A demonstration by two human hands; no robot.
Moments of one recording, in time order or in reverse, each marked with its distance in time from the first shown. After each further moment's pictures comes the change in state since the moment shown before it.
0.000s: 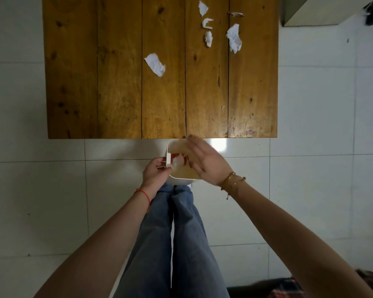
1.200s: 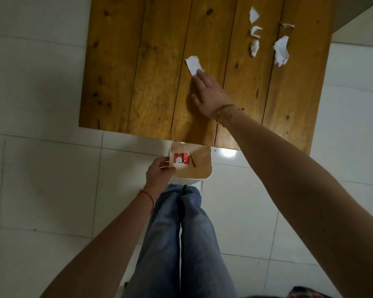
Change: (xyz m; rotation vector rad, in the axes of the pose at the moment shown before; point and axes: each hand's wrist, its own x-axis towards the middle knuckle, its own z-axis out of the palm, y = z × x) left_hand 0.018 -0.009 -0.048 -0.104 0.084 -0.072; right_hand 0.211 -0.009 -0.054 -0.298 -0.117 0.150
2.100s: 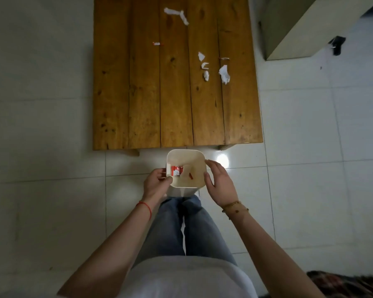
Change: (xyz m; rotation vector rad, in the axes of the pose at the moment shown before) left_hand -0.143 0.033 -0.034 0.160 -0.029 0.188; right_hand -0.302 -0.077 0.030 0.513 0.300 0.382
